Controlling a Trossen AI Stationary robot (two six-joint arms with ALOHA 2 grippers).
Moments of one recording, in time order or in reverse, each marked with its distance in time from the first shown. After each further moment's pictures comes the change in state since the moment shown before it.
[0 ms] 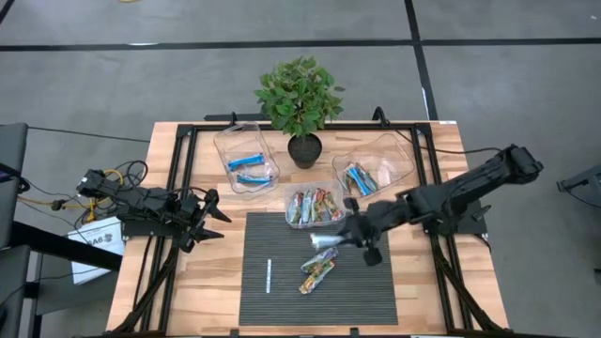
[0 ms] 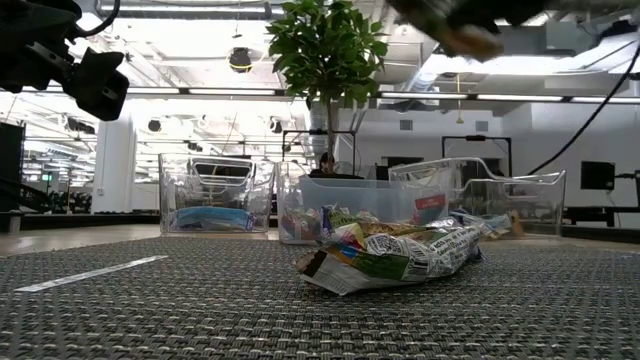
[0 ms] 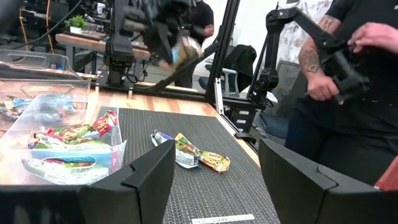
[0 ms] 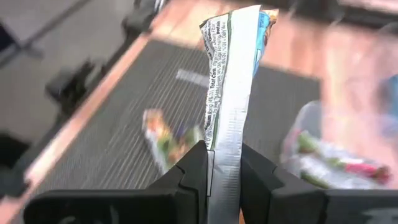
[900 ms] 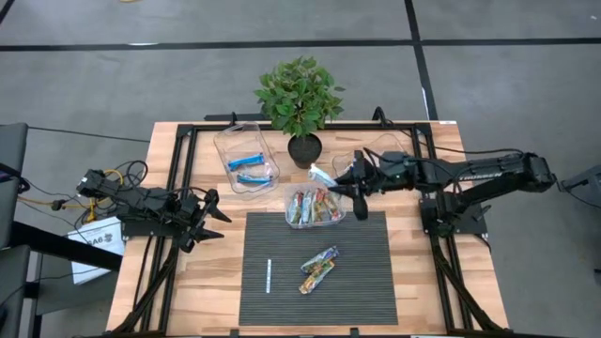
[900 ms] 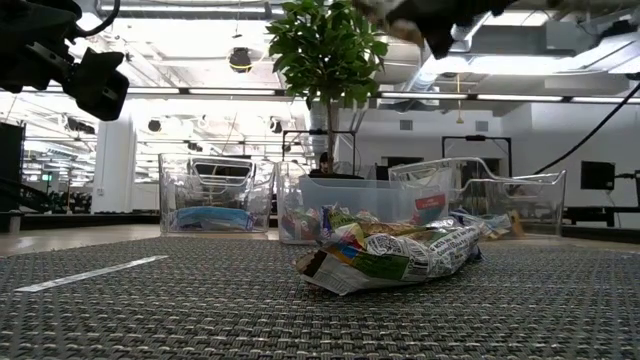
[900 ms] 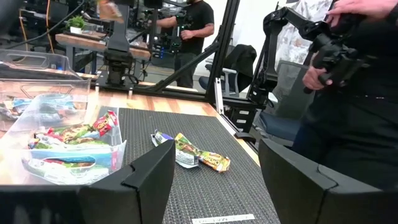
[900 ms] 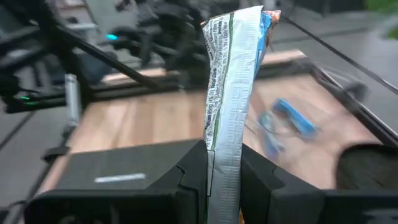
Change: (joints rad) left arm 0.000 0.000 0.000 0.000 0.000 0.001; right arm -0.337 -0.148 0.000 0.133 0.002 0.157
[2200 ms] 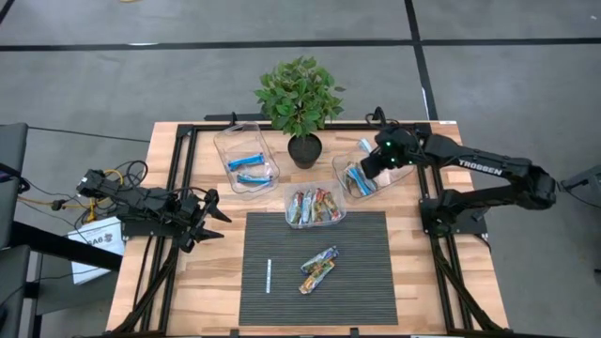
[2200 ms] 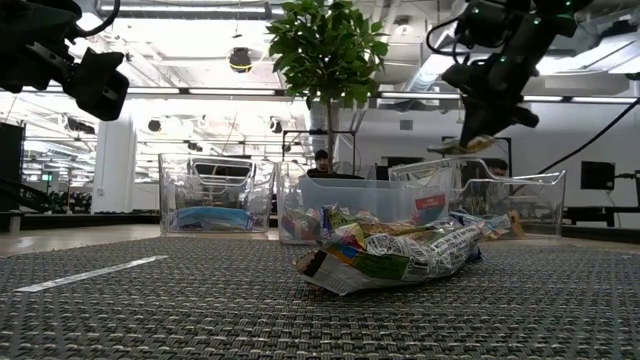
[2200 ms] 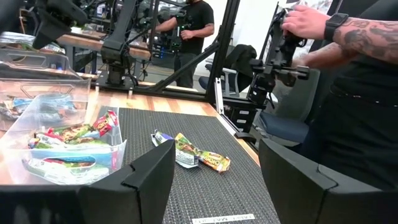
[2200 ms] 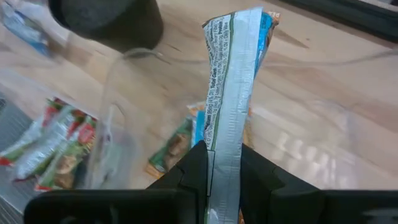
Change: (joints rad) left arm 0.000 0.000 0.000 0.000 0.000 -0.001; right arm -0.475 -0.022 0.000 -0.686 0.078 0.411
